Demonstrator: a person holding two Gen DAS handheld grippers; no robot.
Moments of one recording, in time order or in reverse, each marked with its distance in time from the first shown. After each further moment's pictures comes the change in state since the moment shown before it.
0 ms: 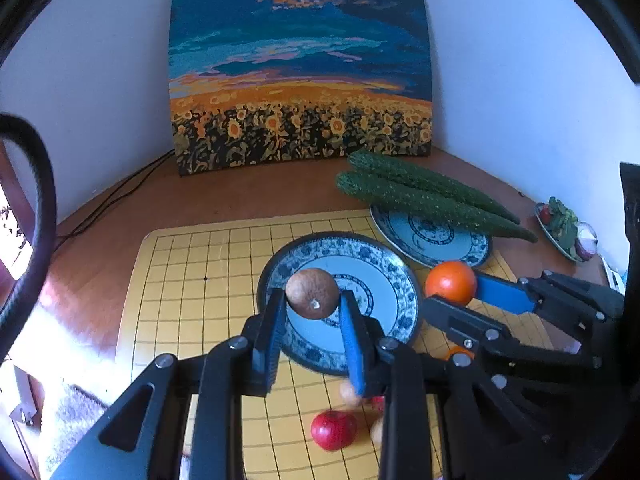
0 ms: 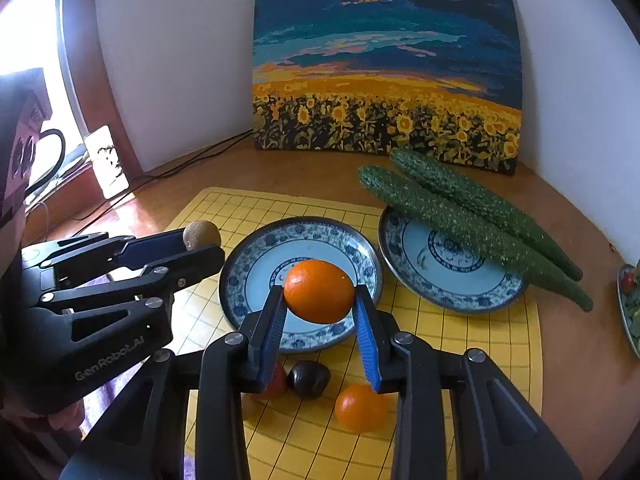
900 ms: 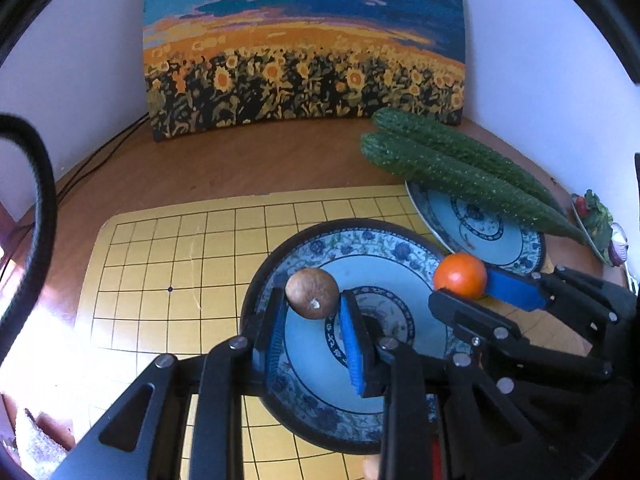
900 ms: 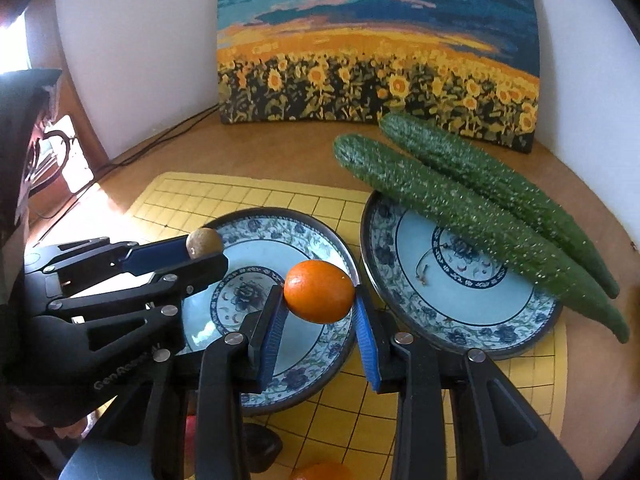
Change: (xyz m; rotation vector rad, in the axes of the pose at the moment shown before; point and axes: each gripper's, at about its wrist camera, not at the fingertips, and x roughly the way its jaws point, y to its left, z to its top) left arm 0.088 0.007 0.009 -0.023 0.137 0.009; right arm 0.074 -0.031 0.007 0.020 0.105 -0.010
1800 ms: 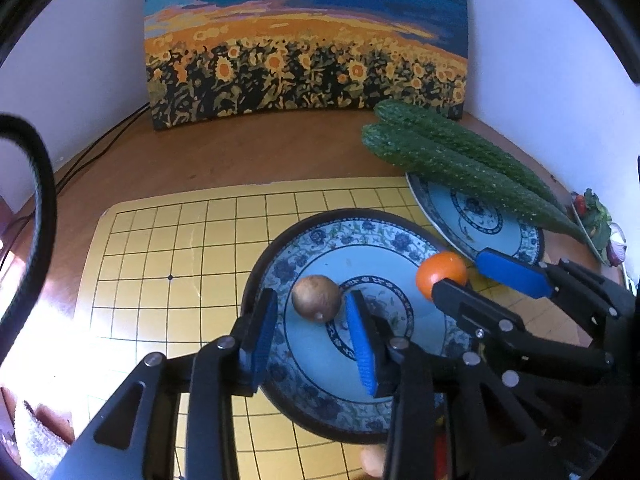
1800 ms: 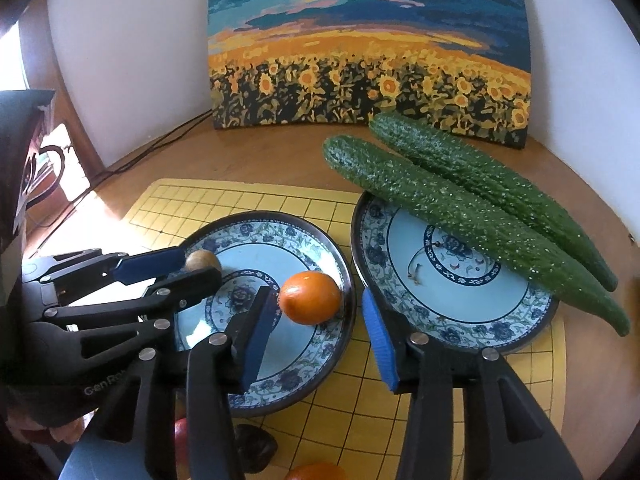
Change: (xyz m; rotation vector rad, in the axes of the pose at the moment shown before) left arm -0.004 0.002 0.000 -0.011 0.031 -0.008; right arm -0.006 -0.005 0.001 0.029 -0.020 -0.005
